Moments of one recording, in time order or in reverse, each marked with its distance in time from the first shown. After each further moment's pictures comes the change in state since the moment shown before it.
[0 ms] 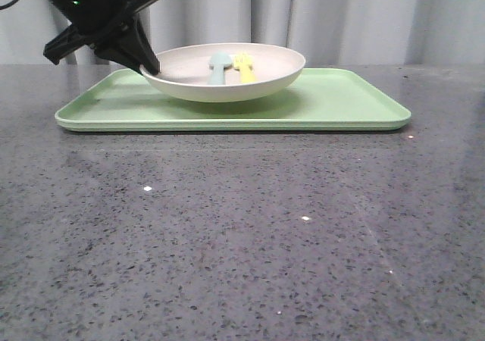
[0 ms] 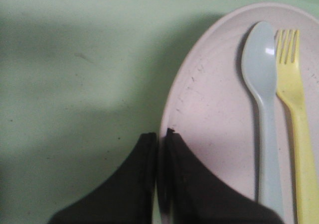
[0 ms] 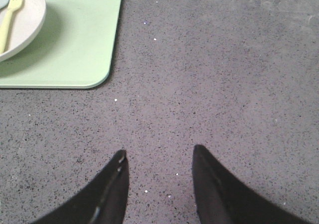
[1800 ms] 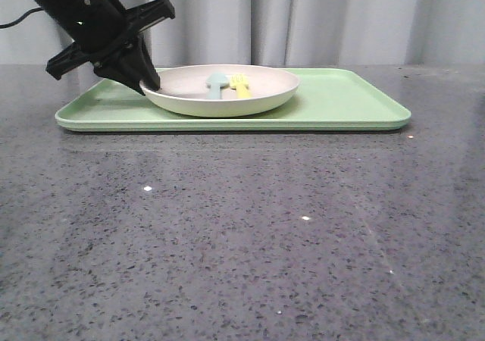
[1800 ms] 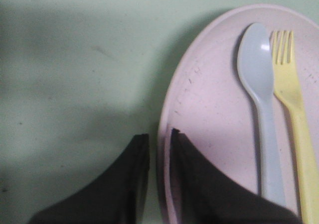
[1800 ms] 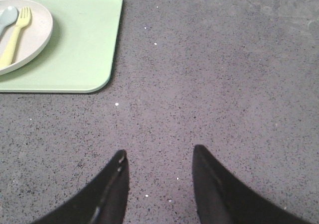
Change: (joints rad) left arm 0.000 0.043 -0.002 0.027 -0.014 -0.004; right arm 0.000 0.000 0.000 0.000 -0.014 0.000
